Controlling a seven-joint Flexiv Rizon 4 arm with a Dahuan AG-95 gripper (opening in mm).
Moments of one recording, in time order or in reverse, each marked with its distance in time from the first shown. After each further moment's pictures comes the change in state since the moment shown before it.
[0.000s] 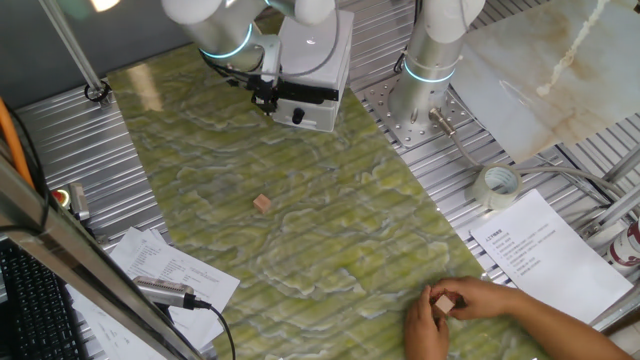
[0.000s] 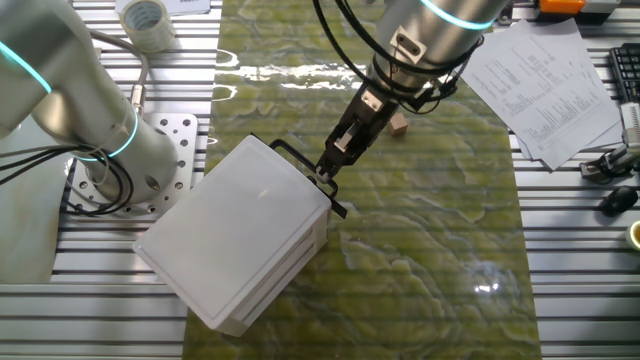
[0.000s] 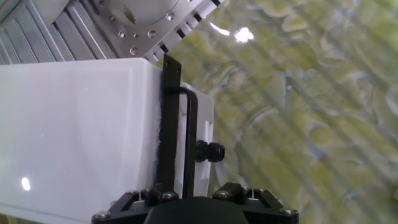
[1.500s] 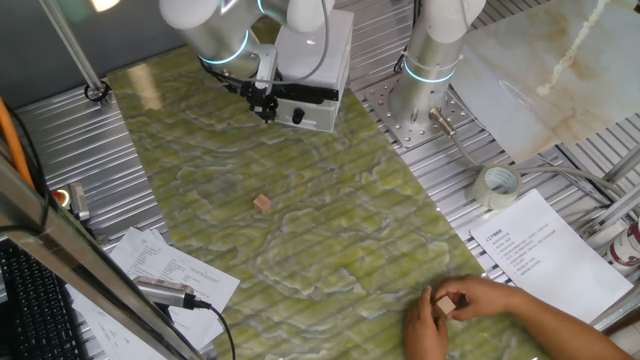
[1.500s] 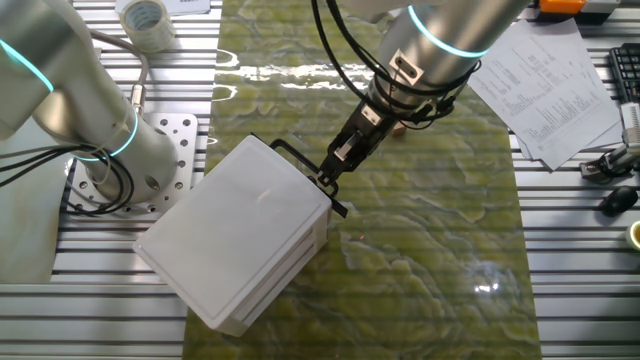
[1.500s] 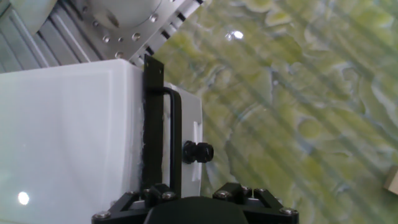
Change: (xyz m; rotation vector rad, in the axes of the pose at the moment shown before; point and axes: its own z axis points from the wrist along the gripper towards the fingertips) arm 0.004 -0.015 0.020 0.041 -0.023 0.027
